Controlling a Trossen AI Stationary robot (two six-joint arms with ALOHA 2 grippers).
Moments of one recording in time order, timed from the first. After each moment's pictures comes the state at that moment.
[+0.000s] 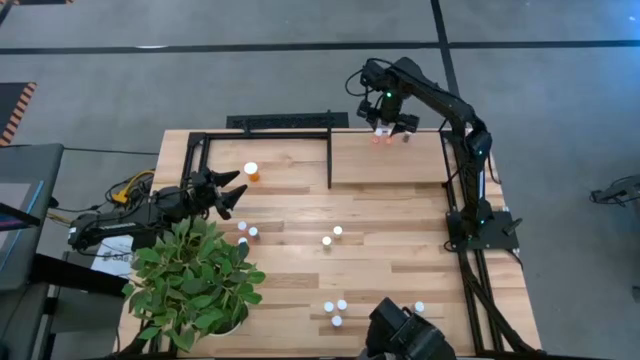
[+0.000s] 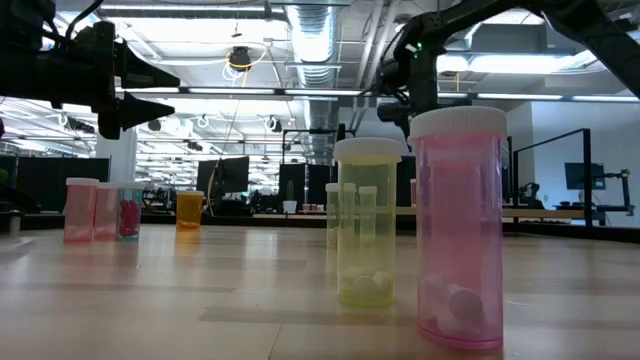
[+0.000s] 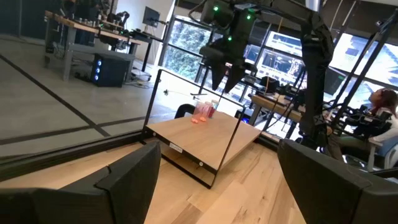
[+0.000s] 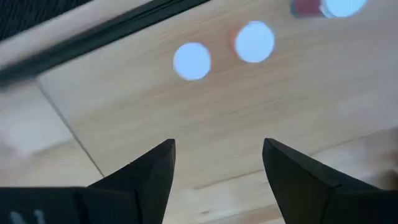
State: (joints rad) left arm 0.15 0.01 0.01 0.07 -0.38 -0.33; right arm -0.81 2.05 2.06 -1.57 -0.05 1.10
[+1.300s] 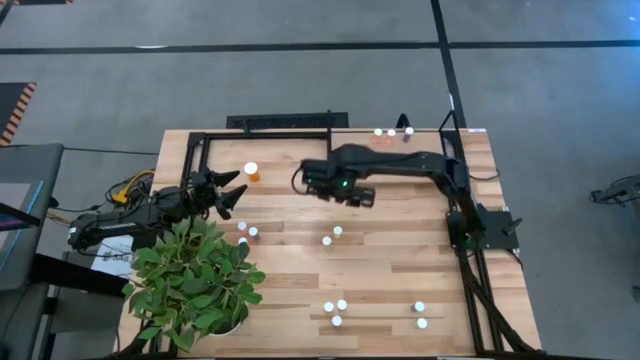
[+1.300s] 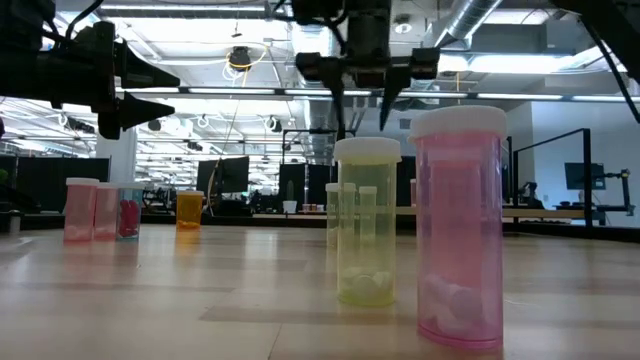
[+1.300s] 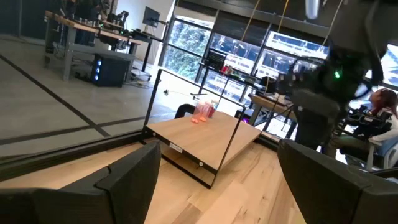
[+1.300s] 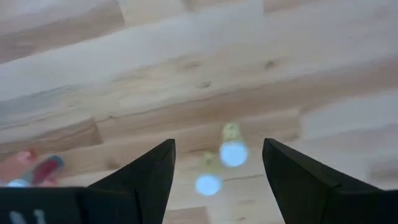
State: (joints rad) left arm 0.15 0.01 0.01 0.07 -0.38 -0.33; right arm -0.11 2.10 2.05 -1.41 0.00 1.72
